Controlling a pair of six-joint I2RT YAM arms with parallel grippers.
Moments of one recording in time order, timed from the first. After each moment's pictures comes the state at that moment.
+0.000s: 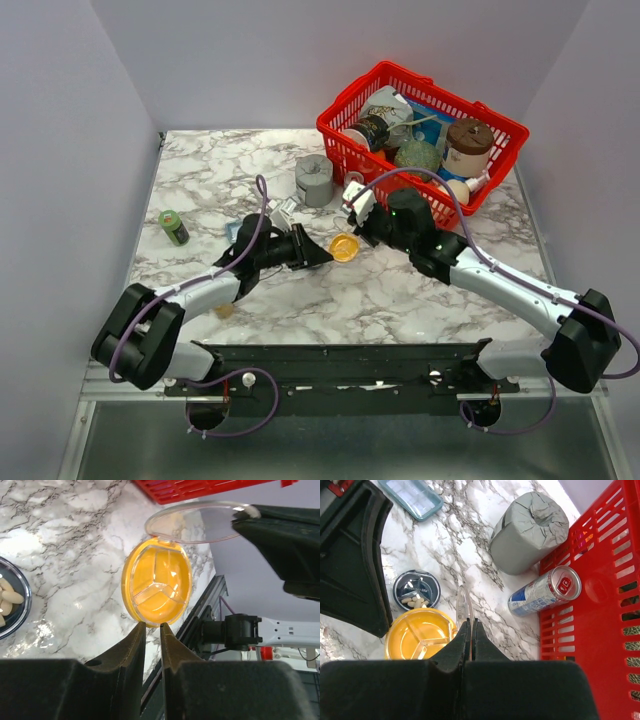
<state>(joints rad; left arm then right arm) -0.51 1.33 0.54 0.46 0.58 -0.88 0.76 1.29 0.96 -0.05 -0.08 -0.41</state>
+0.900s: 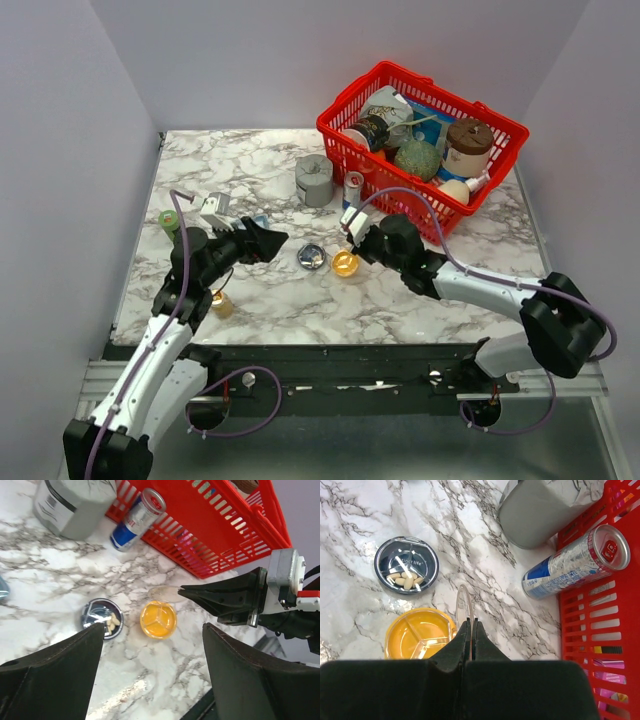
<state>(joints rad) -0.28 0.76 0.54 0.04 0.39 -0.62 0.76 1.38 0.71 0.28 -0.04 -0.43</state>
